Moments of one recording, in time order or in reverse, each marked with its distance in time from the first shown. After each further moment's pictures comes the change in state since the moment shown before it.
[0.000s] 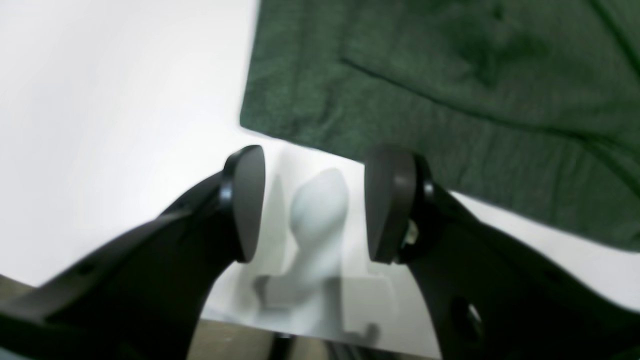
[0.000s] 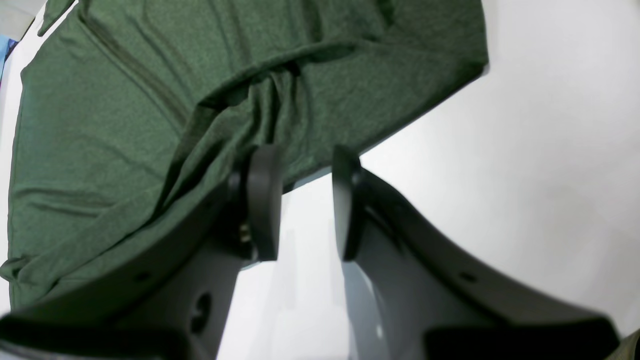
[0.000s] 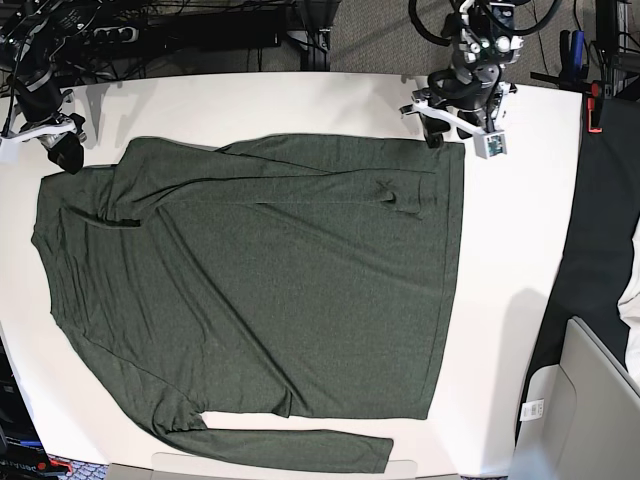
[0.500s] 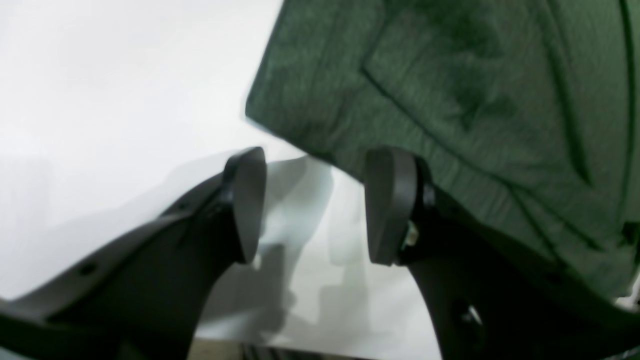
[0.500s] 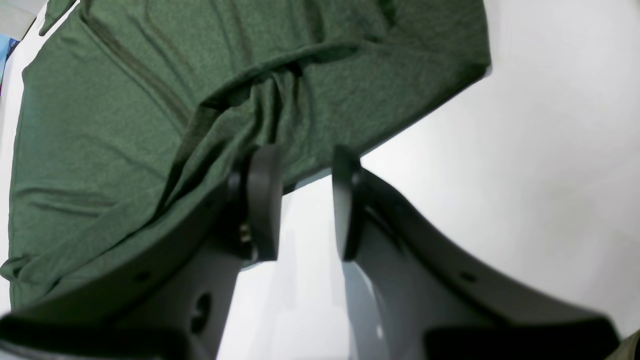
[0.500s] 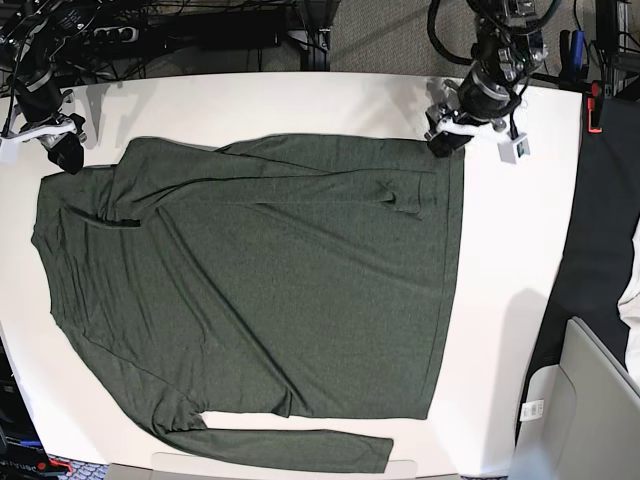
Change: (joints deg) left arm -4.7 0.3 -9.6 -4.2 -20.4 -0.2 7.4; right arm 0.0 0.0 0.0 0.0 0.0 0.0 0.0
